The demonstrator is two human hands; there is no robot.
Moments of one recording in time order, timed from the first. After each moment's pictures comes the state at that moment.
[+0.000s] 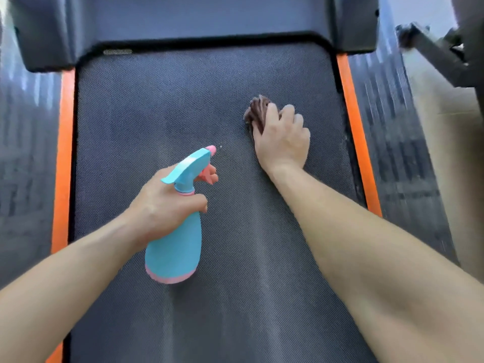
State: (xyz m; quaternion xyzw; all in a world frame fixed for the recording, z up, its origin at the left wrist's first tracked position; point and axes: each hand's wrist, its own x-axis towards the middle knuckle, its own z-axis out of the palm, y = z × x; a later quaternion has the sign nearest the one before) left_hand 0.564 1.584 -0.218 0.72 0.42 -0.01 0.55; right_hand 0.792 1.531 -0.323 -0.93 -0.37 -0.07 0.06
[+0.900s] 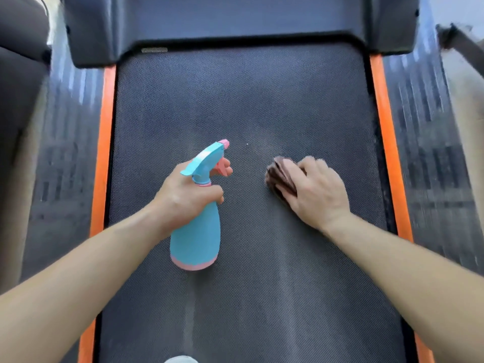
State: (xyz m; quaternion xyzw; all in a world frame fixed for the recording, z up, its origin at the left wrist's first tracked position) left_hand 0.551 1.592 -0.225 0.69 0.47 0.00 0.55; right_hand 0.765 1.433 -0.331 -0.81 -0.58 -0.04 0.07
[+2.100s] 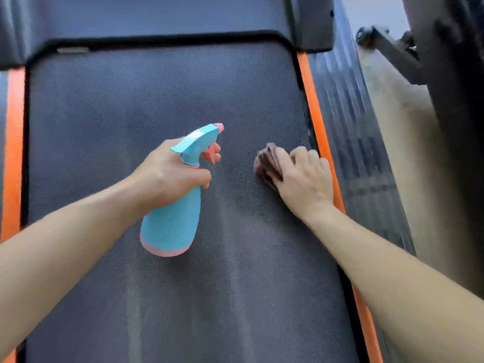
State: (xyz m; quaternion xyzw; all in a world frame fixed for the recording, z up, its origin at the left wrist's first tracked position) left_hand 0.633 1.574 -0.214 0.76 0.40 -0.07 0.51; right_hand 0.826 1.382 -0.336 -0.86 -0.48 -0.16 -0.01
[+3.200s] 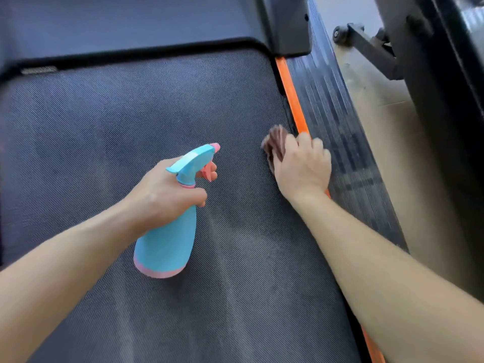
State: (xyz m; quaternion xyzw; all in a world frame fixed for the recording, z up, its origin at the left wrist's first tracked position) left_hand 0.649 1.575 -0.226 0.77 0.36 -0.09 0.52; right_hand 0.842 1.411 -0.308 -0.95 -0.31 -0.10 0.01
